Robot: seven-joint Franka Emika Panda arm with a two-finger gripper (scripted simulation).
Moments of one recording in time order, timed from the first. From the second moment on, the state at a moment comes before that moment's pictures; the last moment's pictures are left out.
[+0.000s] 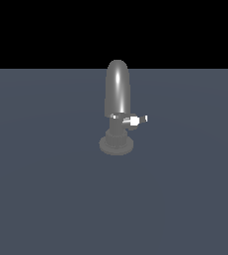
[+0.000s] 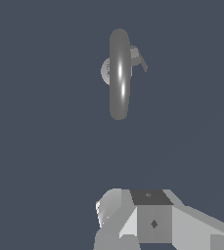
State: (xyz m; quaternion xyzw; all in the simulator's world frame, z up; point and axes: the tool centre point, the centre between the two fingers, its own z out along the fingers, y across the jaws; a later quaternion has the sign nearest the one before) arm -0.259 -0.010 0.492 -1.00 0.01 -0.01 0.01
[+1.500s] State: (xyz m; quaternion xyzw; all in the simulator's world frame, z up) arm -0.173 0.001 0.485 -0.98 0.13 0.13 0.06
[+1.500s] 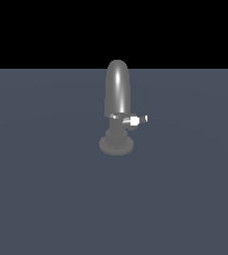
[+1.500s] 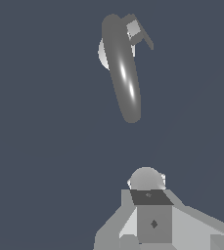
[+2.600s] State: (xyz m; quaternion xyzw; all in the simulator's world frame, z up) arm -0.064 -0.015 0.436 -0.89 0.29 0.32 0.14
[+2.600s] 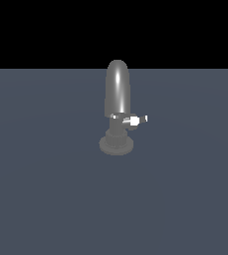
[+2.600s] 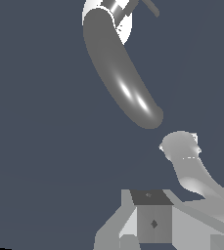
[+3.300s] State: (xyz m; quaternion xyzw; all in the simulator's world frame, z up) arm -0.006 -0.040 0.376 -0.79 0.39 0.44 0.19
